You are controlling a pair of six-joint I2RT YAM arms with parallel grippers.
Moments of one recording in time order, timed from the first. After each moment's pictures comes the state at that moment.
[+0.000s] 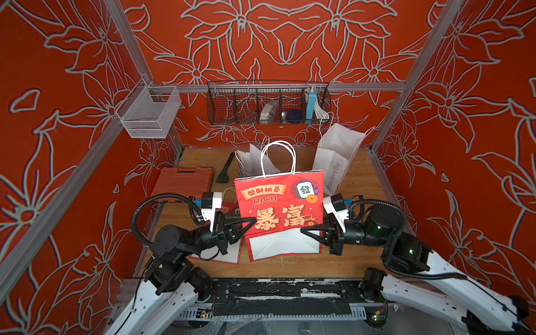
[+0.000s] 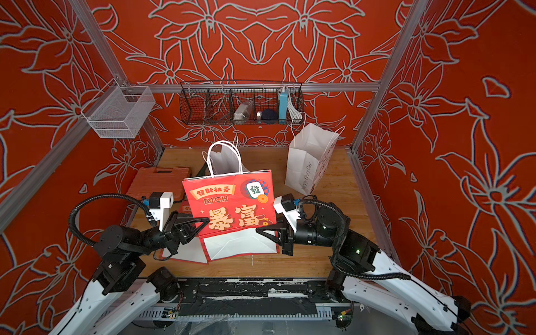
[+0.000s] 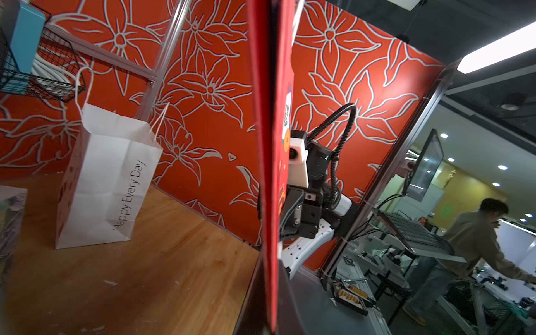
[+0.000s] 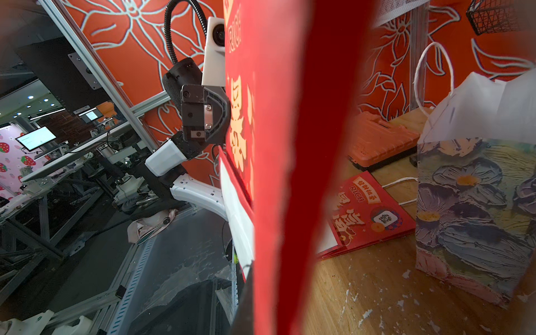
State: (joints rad) left arm -0.54 0.42 0.66 0.06 0.67 -0.67; right arm 0.97 0.67 0.83 -0.24 -0.52 0.31
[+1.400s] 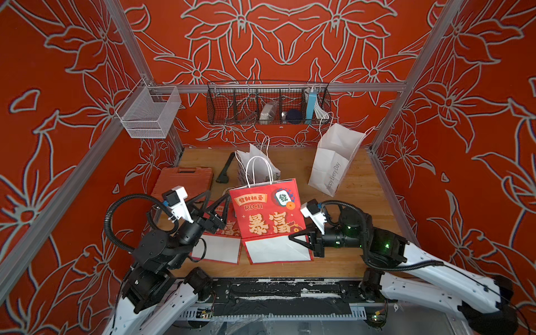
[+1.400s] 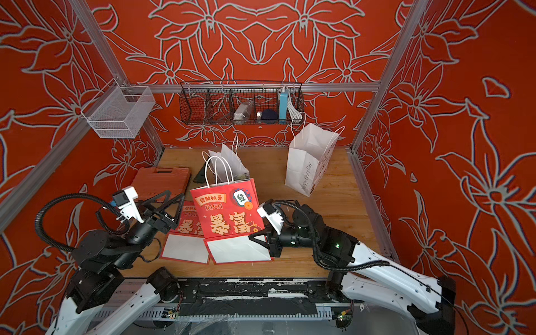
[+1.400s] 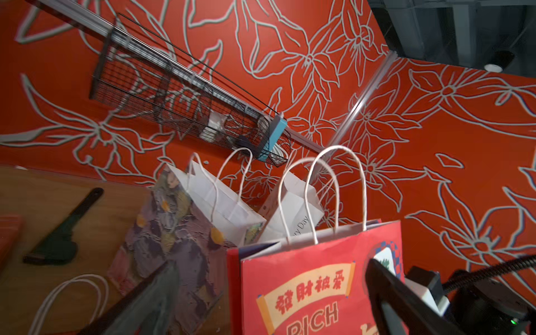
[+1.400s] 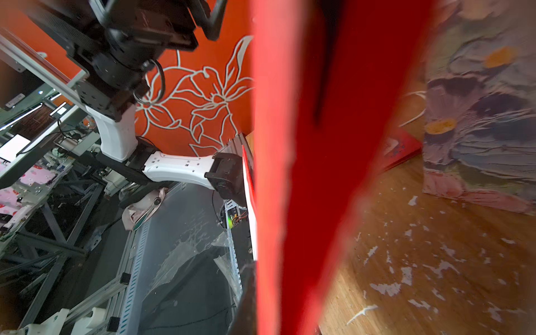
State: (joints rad) left arm -0.54 0.32 0.85 -0.39 -0.18 -0.50; right arm 1.12 0.85 0.77 -0.24 -0.38 0.41
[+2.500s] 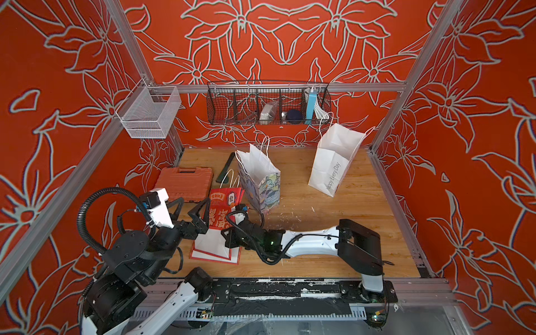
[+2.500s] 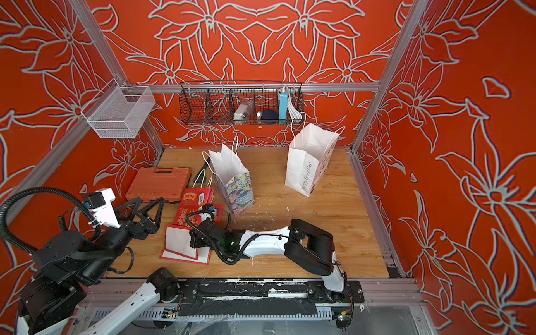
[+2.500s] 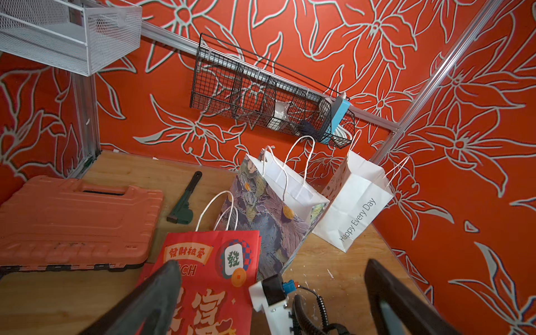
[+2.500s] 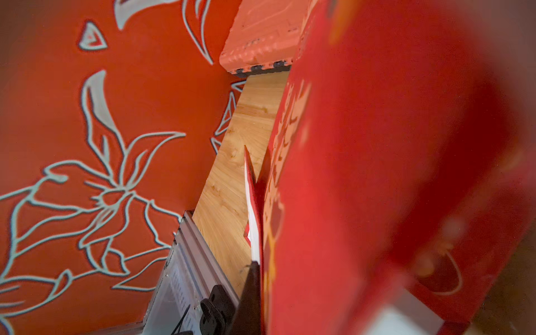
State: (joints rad) left arm -0.54 0.42 1.18 -0.86 -0.32 -0.40; right arm 1.34 1.98 1.28 0.25 0.15 1.02
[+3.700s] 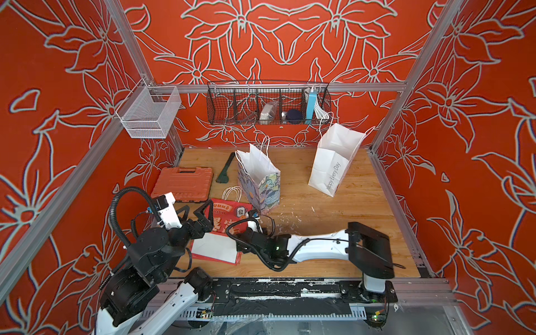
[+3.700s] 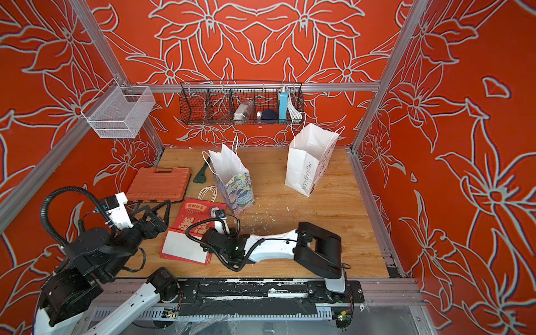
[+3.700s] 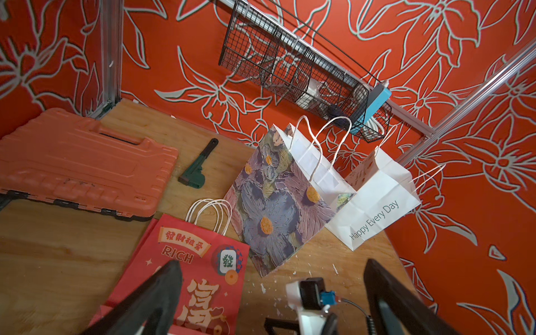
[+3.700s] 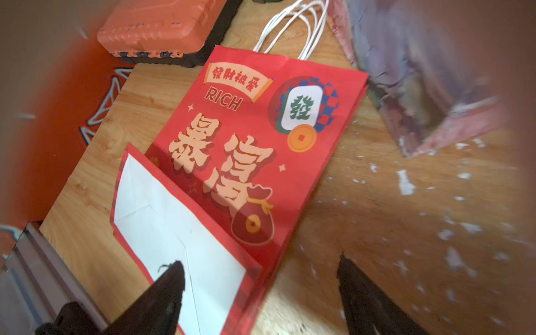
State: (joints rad) left arm -0.54 0.39 1.02 -0.86 -0.38 -0.59; right arm 1.38 1.79 1.11 -0.02 0.46 0.85
